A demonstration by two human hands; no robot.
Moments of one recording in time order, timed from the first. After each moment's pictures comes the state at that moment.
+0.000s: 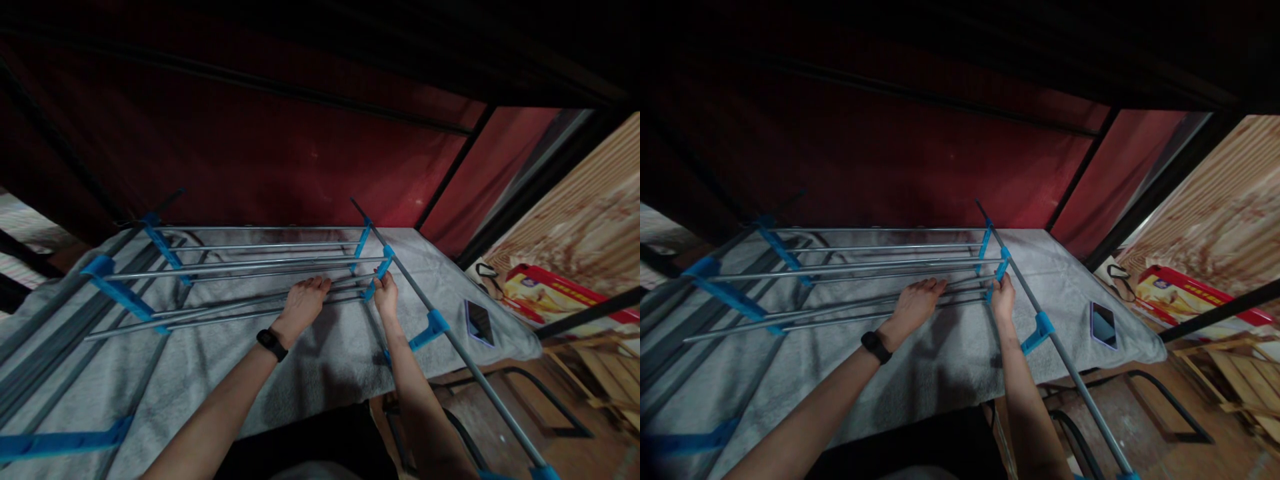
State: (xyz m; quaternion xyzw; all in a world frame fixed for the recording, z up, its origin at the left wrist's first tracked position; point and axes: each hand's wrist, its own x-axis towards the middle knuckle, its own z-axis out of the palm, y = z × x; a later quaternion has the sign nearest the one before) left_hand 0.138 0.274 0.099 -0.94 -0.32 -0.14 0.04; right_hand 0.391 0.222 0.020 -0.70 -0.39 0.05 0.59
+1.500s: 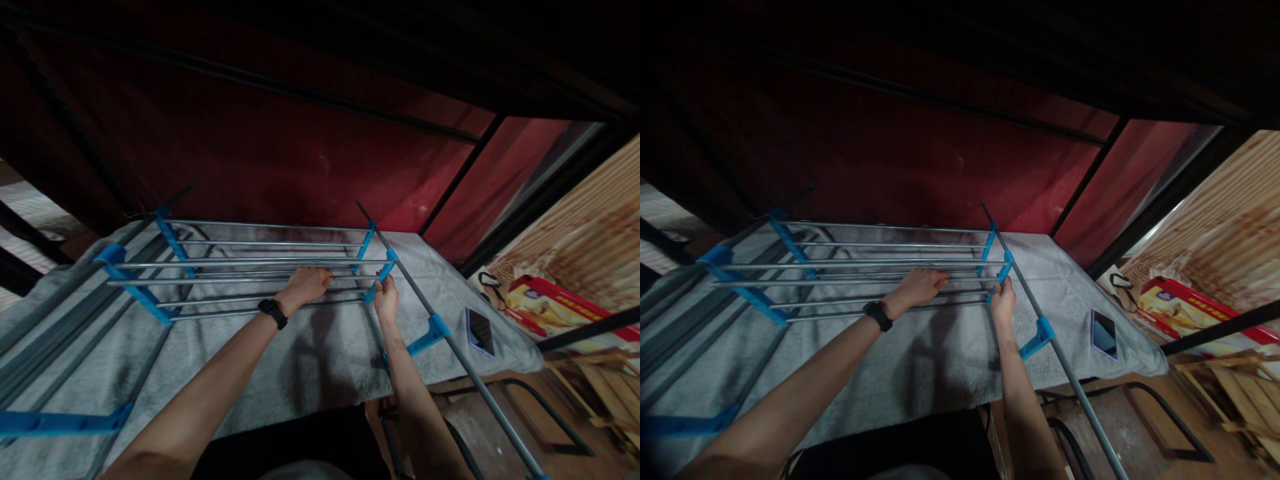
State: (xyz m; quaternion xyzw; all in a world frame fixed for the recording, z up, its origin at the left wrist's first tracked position) left_hand 0.148 0.306 0.133 -0.94 -0.33 -0.05 -0.05; right_hand 0.388 0.220 0.021 -0.72 -0.40 0.02 0.58
